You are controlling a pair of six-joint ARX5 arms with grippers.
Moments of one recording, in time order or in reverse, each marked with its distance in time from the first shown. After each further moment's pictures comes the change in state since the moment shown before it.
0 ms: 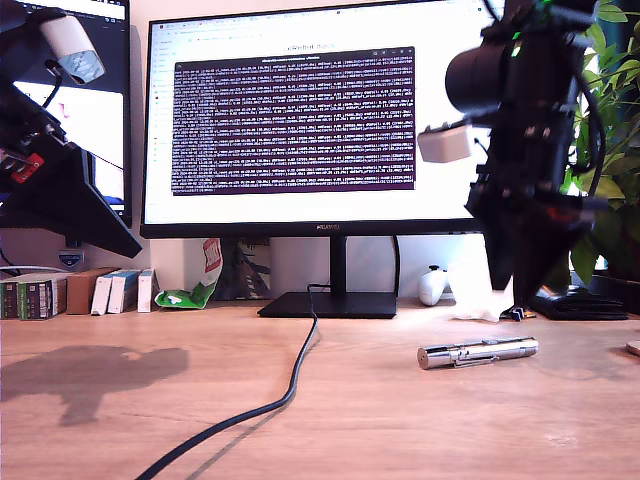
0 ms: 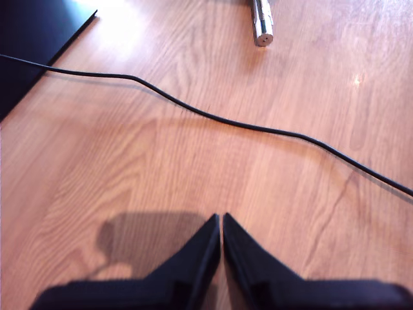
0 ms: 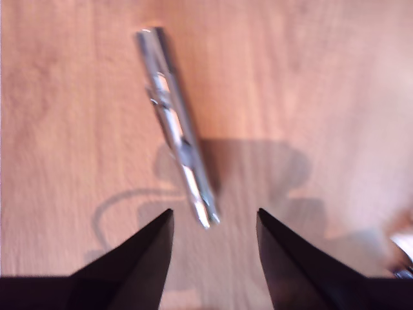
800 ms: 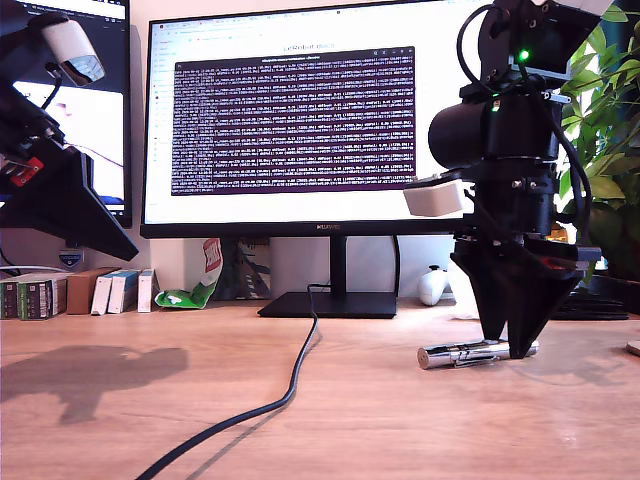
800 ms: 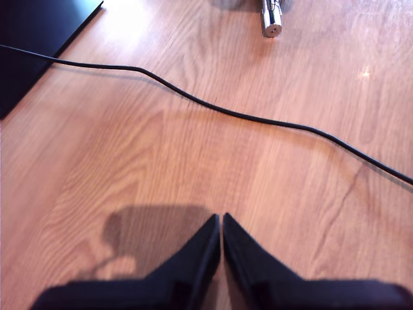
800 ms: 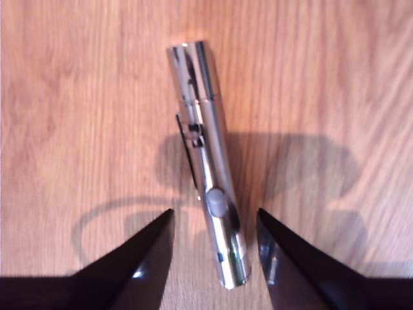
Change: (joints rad) left arm 0.001 0.000 0.000 0.005 -0.029 0.000; right arm -0.010 0.093 0.000 0.010 -0.029 -0.049
